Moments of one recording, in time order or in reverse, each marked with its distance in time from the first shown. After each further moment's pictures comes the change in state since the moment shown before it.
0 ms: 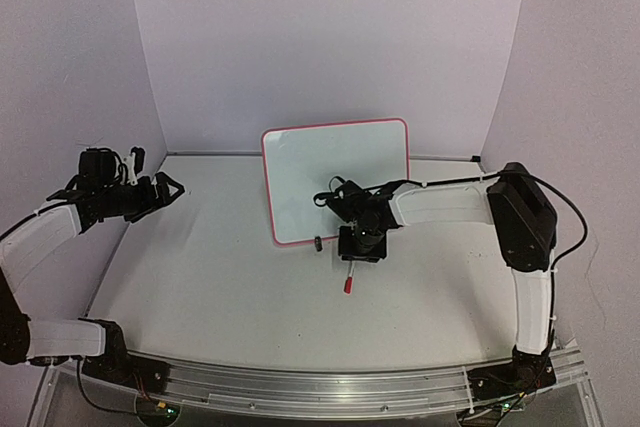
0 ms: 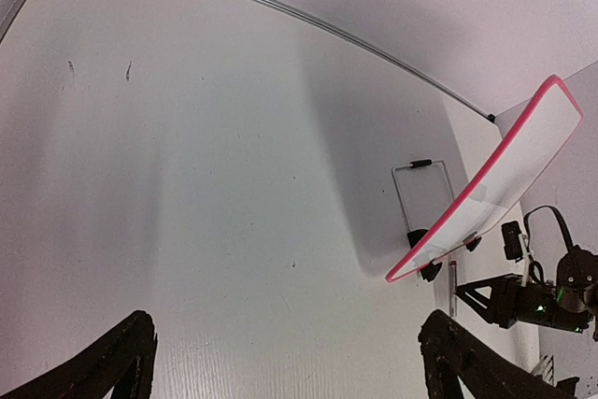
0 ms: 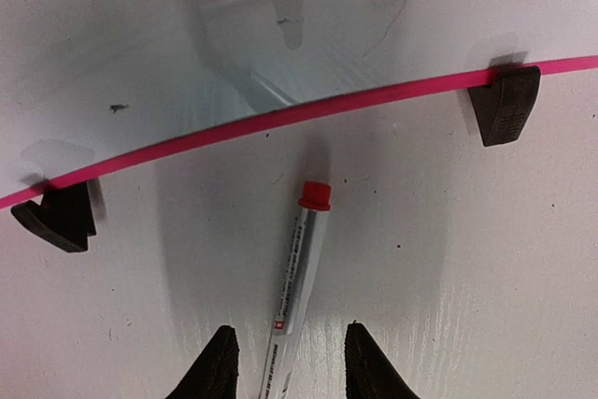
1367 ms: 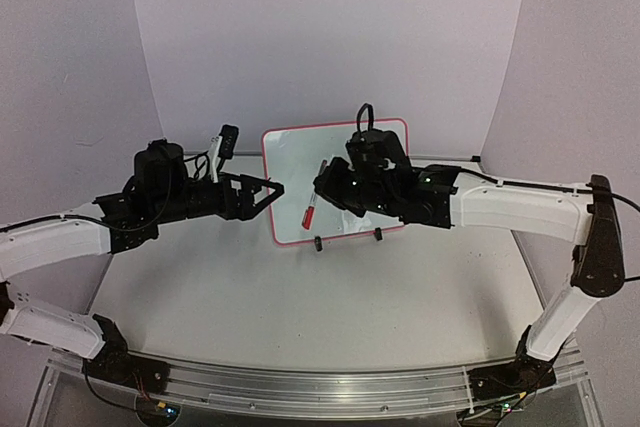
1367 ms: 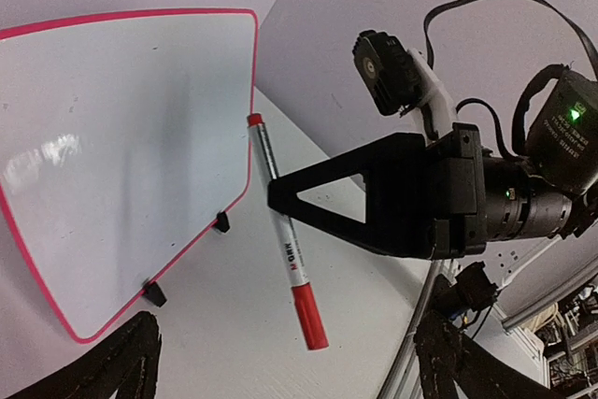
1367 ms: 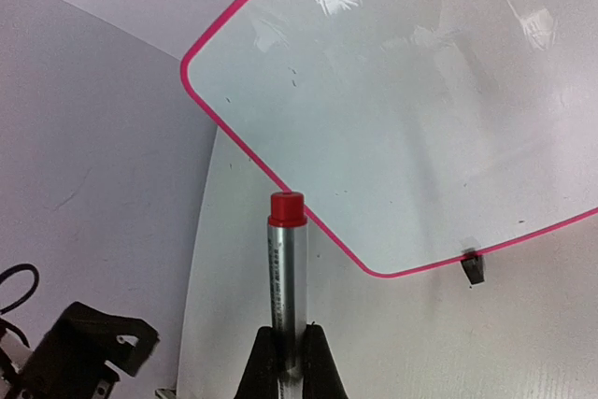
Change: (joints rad) left arm -0.731 0.061 0.046 0.434 -0.134 -0.095; right arm 0.139 -0.401 -0.107 0.473 0.088 0.188
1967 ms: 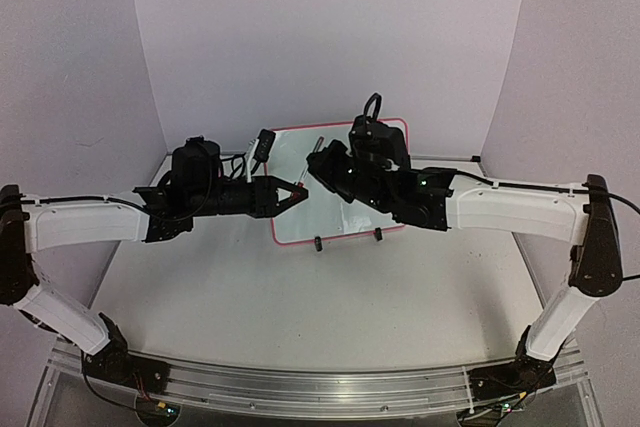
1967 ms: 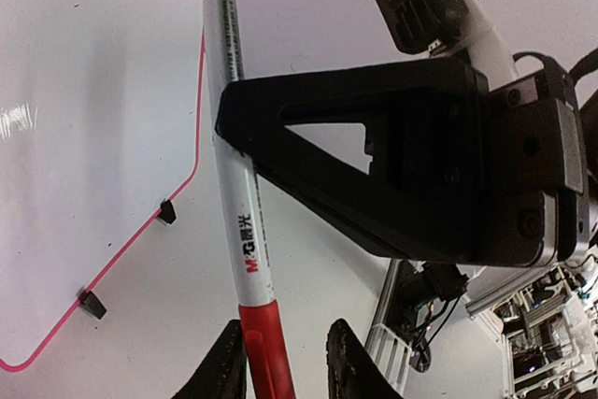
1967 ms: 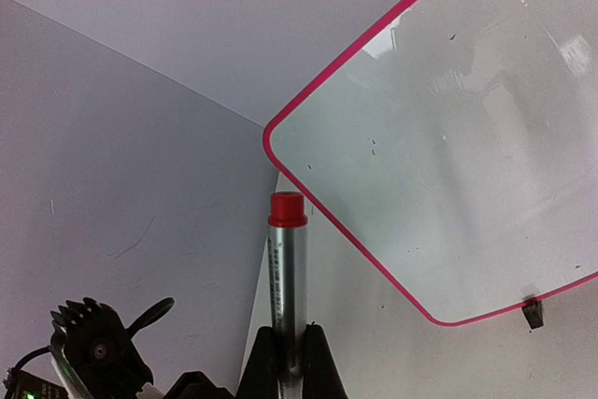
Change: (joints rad) left arm -0.041 0.253 0.099 0.147 0.161 -0.074; right arm 0.022 0.016 0.000 0.233 0.072 0.018
